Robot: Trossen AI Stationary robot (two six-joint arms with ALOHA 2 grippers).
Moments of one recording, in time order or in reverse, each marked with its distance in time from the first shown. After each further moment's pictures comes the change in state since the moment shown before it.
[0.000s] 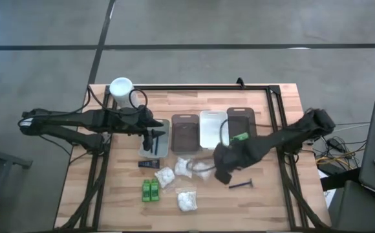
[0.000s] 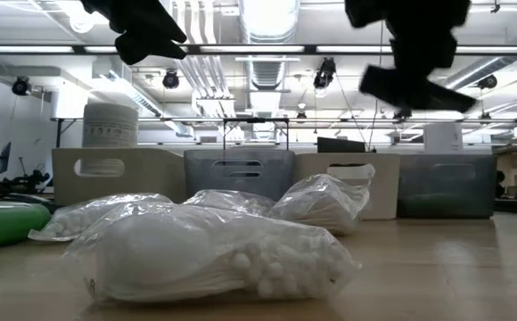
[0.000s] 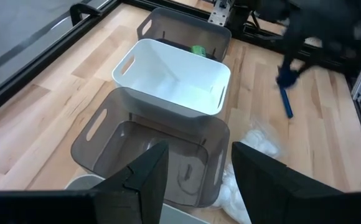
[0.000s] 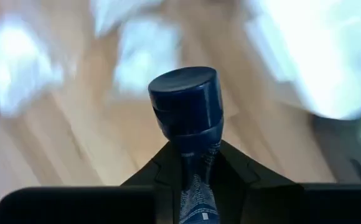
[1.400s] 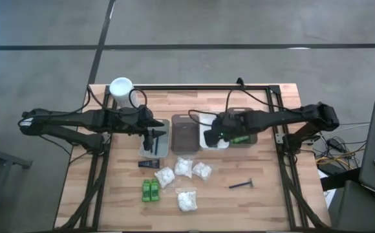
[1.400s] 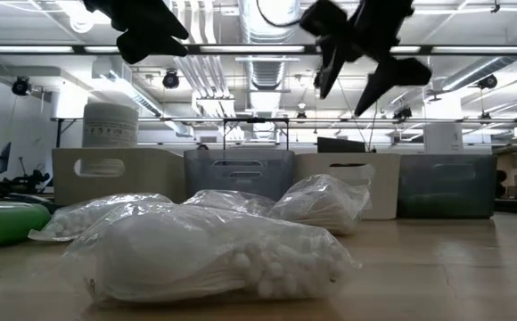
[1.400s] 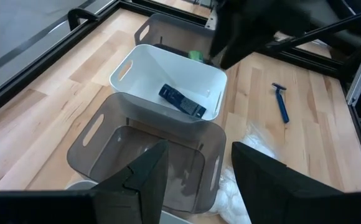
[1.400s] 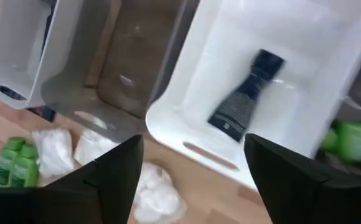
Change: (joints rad) left arm -0.001 0.001 0.000 0.021 0.004 -0.003; right arm -0.317 -0.084 -0.044 0.124 0.012 0.372
